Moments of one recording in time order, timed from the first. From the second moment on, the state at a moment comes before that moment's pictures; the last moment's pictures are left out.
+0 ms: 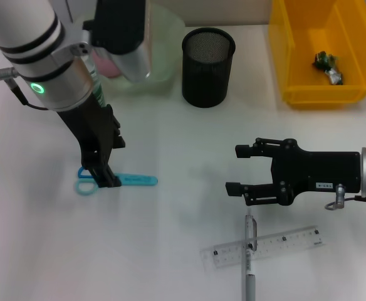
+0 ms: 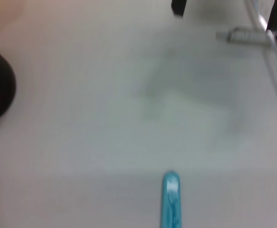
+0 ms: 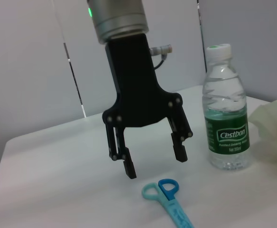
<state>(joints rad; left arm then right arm) -0.95 -2.08 1.29 1.02 2.71 1.74 -1.86 0.49 2.06 -0.96 -0.52 -1.82 -1.49 1.16</state>
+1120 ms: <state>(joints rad) -0.99 -2.08 1.51 0.87 2.70 1.58 -1.87 0.49 2.07 -0.96 -0.51 -1.84 -1.49 1.16</state>
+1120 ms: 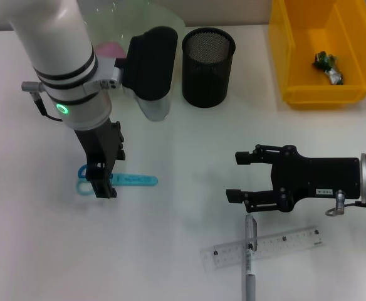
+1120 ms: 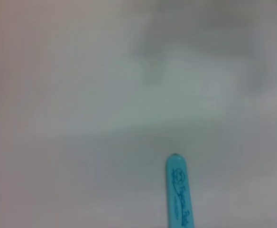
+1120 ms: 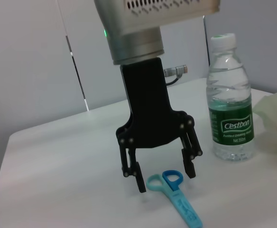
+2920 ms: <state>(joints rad) -1.00 -2.08 1.56 0.79 2.70 1.48 -1.87 0.49 2.08 -0.96 -0.51 -1.84 -1.49 1.15</state>
